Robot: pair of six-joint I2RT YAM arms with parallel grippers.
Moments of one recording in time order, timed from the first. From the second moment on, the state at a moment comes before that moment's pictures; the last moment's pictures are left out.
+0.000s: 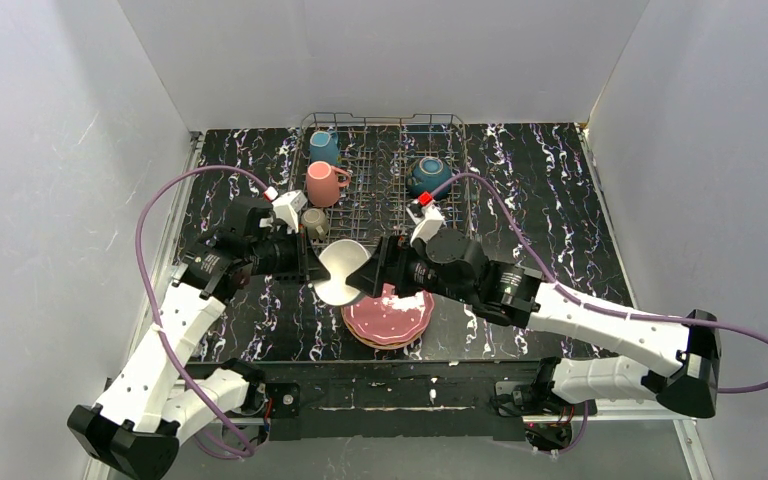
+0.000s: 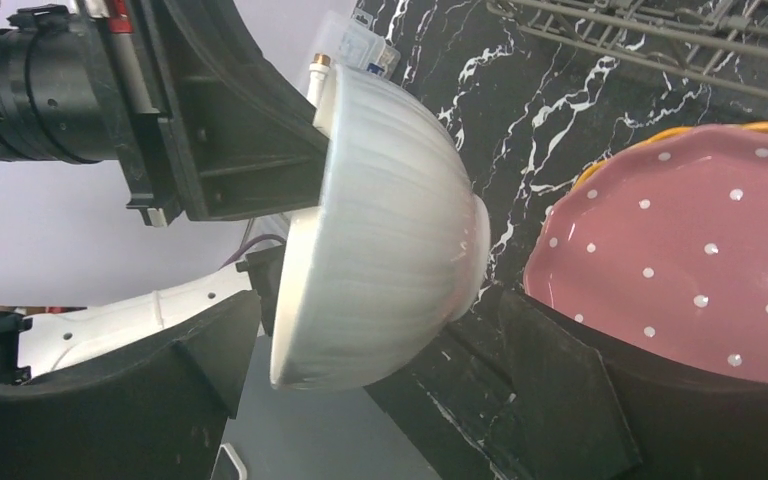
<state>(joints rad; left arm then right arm) -0.42 0.96 1.07 -0.93 0.39 -0.44 1.17 1.15 1.02 -0.21 0.09 0.89</state>
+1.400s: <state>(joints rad) -0.33 0.95 0.99 -0.79 0.64 -0.56 1.16 1.02 0.75 0.22 0.12 1.15</state>
